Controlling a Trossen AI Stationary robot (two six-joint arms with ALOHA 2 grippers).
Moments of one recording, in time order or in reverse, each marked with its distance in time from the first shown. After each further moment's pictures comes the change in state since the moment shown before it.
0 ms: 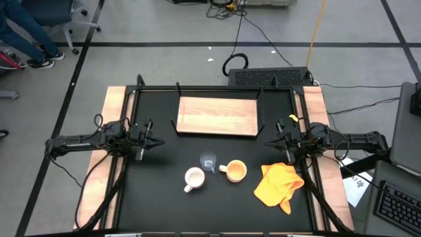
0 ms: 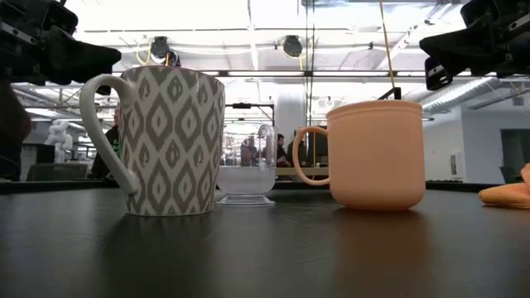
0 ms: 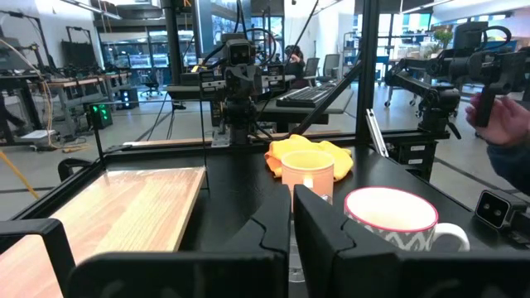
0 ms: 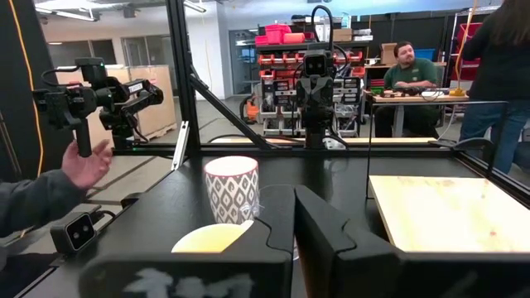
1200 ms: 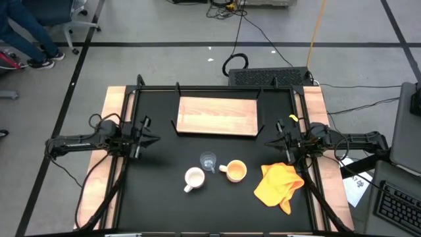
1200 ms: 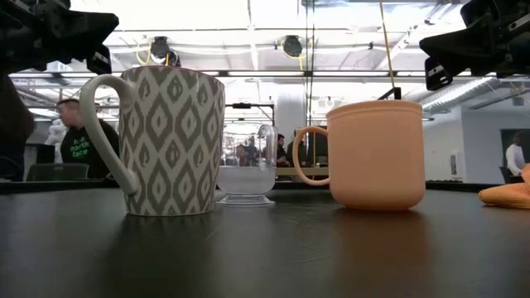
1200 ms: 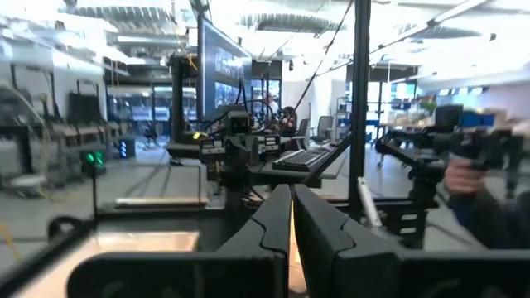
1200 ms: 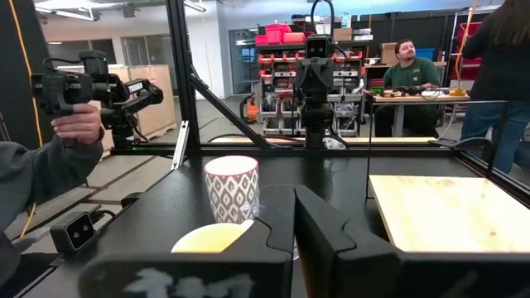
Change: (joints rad) left arm 0.000 0.002 0.000 0.210 0.000 -0.123; right arm 0.000 0.001 0.000 0.000 0.000 0.000
